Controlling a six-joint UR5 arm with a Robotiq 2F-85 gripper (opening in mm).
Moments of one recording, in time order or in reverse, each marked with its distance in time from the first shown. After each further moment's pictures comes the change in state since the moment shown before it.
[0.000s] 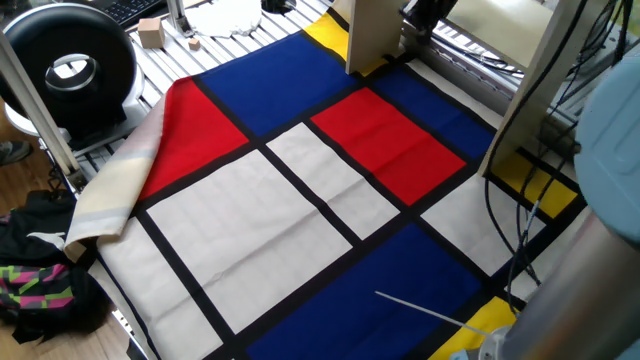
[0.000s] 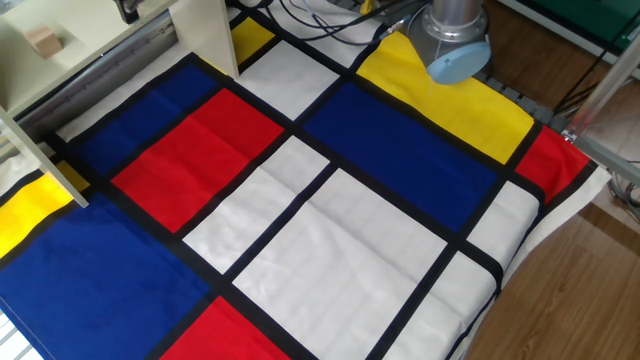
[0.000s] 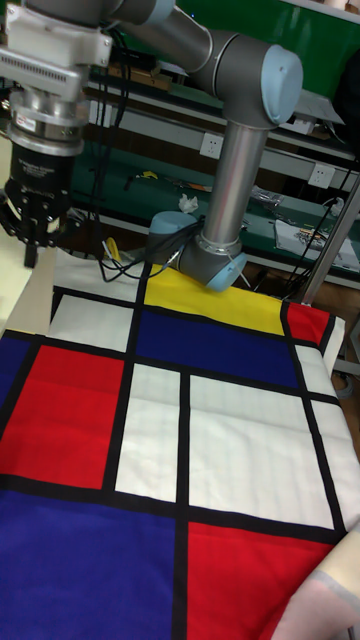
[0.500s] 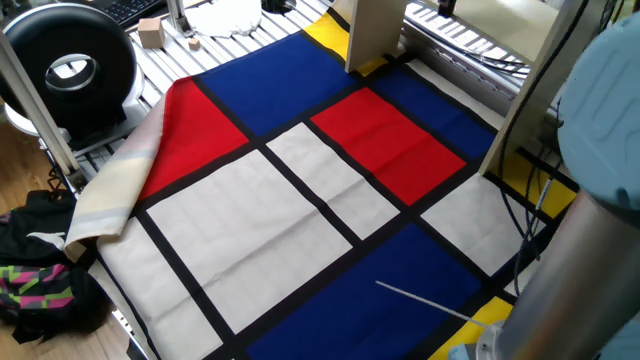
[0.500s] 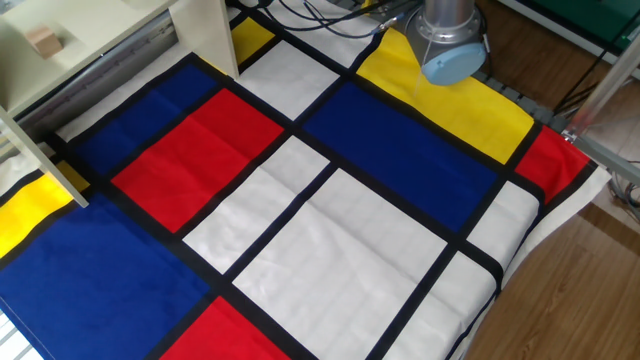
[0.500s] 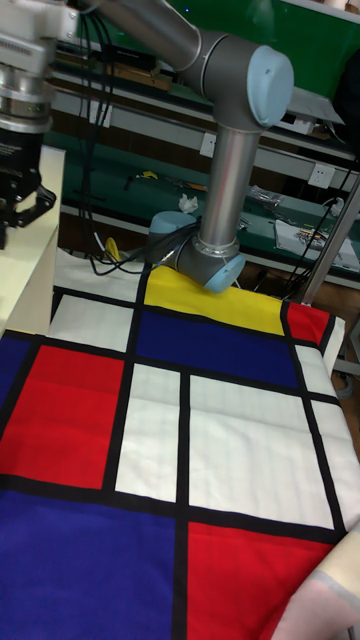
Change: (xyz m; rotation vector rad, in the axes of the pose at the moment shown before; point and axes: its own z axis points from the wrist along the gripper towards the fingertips) arm -0.001 -0.038 -0.010 -0.009 0.030 -0.058
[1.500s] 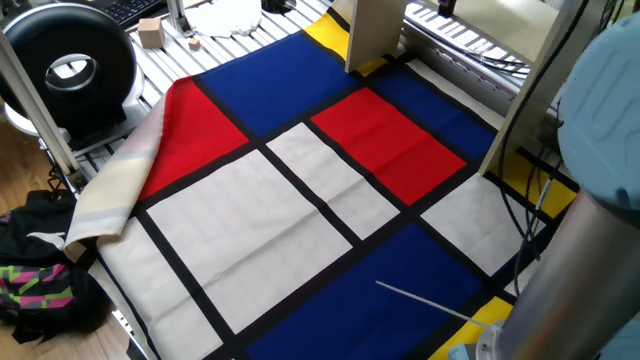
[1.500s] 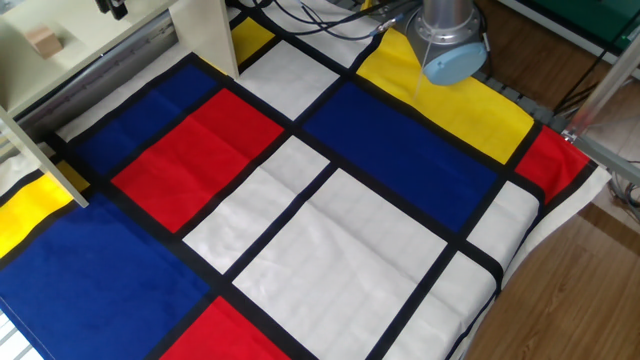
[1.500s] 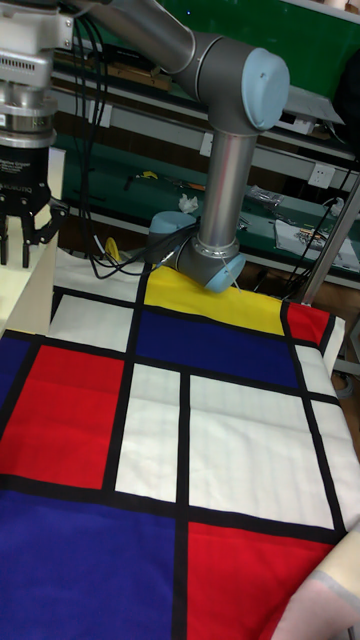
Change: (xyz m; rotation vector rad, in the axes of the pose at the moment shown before) arm -0.022 0.034 0.011 -0.085 -0.024 -0.071
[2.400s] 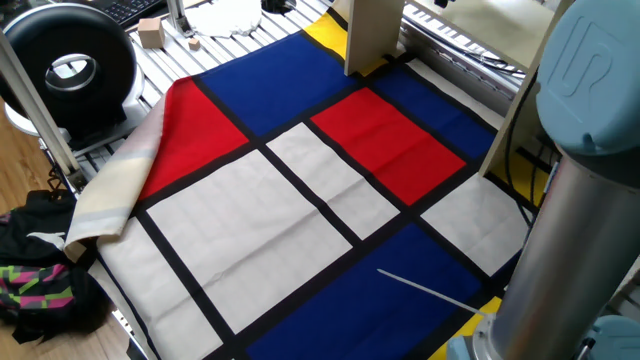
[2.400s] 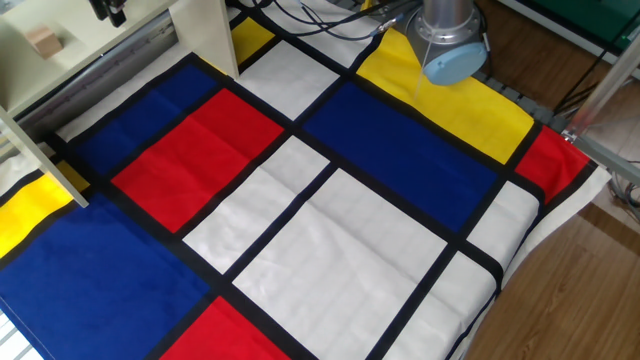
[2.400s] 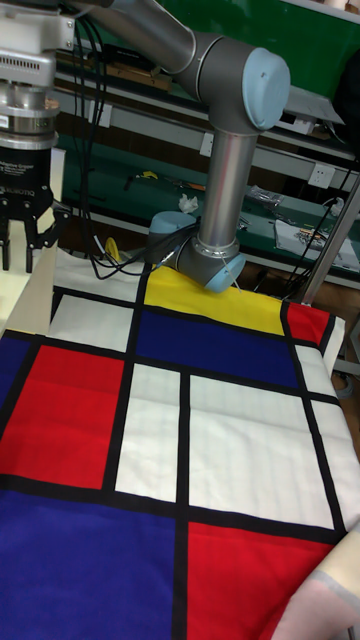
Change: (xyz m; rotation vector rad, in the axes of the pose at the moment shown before) arm -0.008 0.004 0.001 -0.011 -0.027 -0.040
